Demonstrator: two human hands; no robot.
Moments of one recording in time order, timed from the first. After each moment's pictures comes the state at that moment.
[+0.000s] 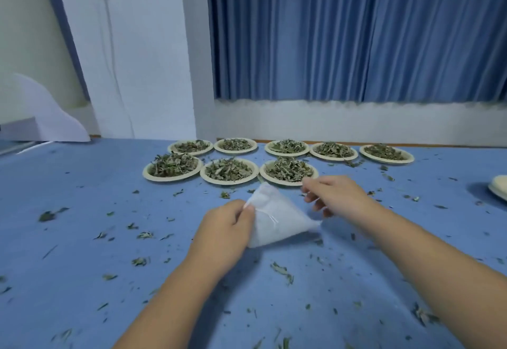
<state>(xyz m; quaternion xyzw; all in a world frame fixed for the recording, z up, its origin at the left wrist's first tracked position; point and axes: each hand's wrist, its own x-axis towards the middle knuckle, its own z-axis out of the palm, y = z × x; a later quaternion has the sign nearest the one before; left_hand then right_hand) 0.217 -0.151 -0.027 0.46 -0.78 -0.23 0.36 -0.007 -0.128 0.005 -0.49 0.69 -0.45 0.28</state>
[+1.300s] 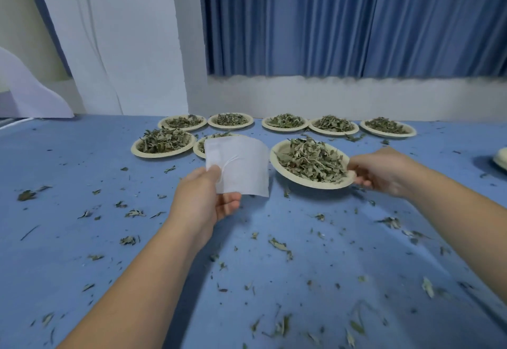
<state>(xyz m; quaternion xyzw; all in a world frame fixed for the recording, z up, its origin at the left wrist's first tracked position) 0.219 -0.177 -0.023 0.42 -0.42 -0.63 0.50 -0.081 -0.142 -0.004 -0.33 0.75 -0.47 0.34</state>
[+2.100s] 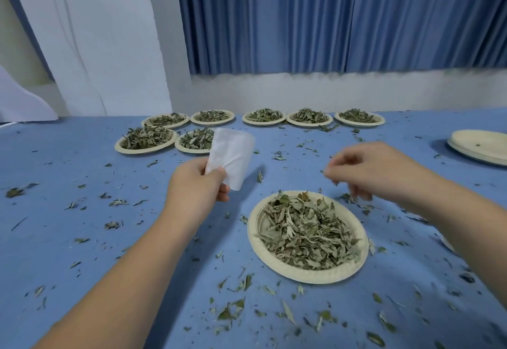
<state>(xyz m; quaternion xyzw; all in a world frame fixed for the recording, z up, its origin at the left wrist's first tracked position) 0.203 -0.138 -0.024 0.45 -0.63 -0.42 0.47 -0.033 -0.016 0.027 -0.54 0.75 -0.34 0.19</state>
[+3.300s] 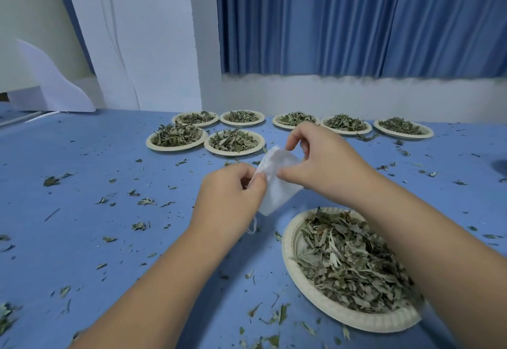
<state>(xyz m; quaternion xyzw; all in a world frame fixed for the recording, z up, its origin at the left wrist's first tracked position) 0.209 -0.134 -0.021 0.45 -0.74 -0.22 0.45 0.051 -0.106 0.030 -0.67 0.64 -0.38 0.07</state>
